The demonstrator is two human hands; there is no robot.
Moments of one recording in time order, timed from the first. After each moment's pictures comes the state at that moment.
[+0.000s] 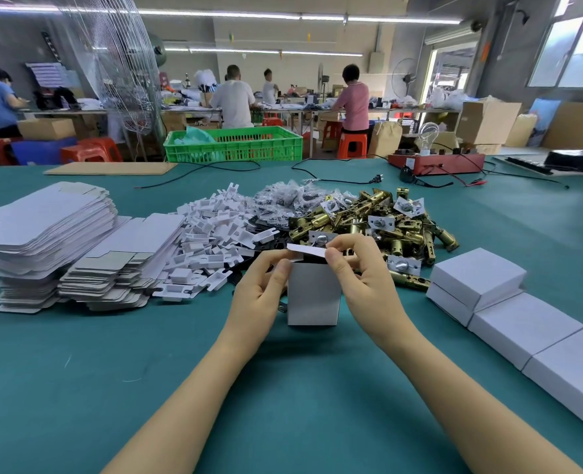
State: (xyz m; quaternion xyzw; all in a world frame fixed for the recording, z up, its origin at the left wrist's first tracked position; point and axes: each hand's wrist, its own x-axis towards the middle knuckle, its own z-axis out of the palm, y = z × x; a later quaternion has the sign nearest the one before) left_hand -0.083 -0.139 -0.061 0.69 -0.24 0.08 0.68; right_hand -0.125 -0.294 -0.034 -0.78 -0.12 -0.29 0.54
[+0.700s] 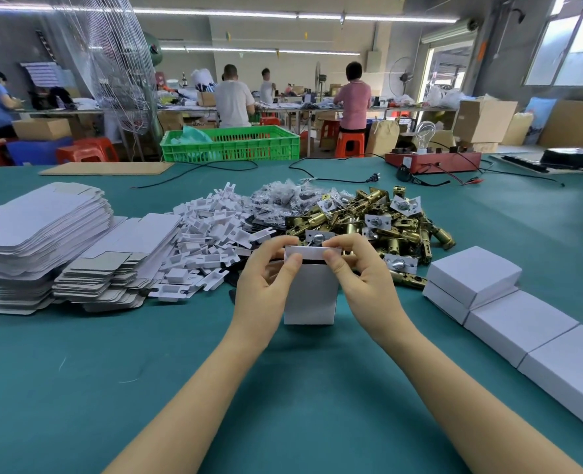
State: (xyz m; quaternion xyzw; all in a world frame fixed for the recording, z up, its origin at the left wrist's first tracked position) left_hand -0.096 -0.153 -0.042 0.67 -0.20 0.12 0.70; right_hand -0.122 -0.299 -0.035 -0.77 -0.10 -0.28 0.56
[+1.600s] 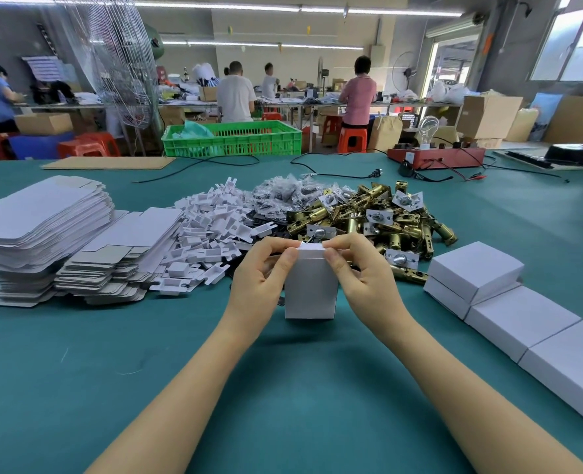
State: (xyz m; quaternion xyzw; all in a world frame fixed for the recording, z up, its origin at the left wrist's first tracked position) left_hand -0.085 -0.144 -0.048 0.68 -0.25 0.12 0.68; right_hand -0.119 -0.304 -0.042 -0.78 -0.14 -0.30 0.52
